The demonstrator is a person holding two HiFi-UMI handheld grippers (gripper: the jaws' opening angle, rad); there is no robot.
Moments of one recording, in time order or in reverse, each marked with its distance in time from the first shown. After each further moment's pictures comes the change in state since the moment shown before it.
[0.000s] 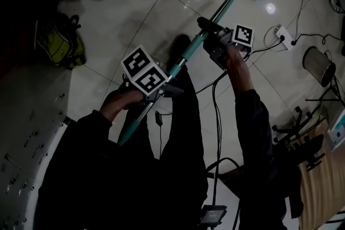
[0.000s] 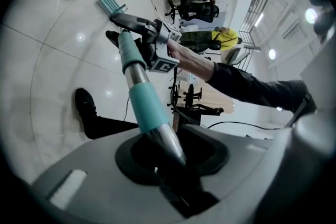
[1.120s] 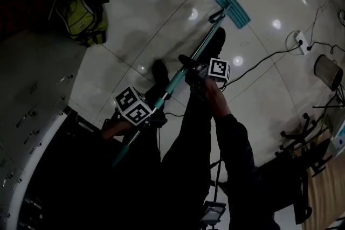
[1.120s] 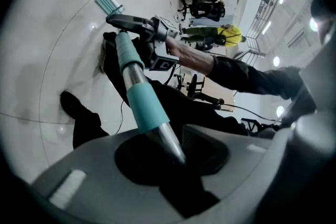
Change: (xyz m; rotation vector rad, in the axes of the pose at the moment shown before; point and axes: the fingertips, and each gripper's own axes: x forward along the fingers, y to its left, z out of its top) left arm -0.004 0.020 -0.334 -0.134 -0.015 -0.007; right arm 0.102 -0.066 -0.343 0.112 0.158 -0.031
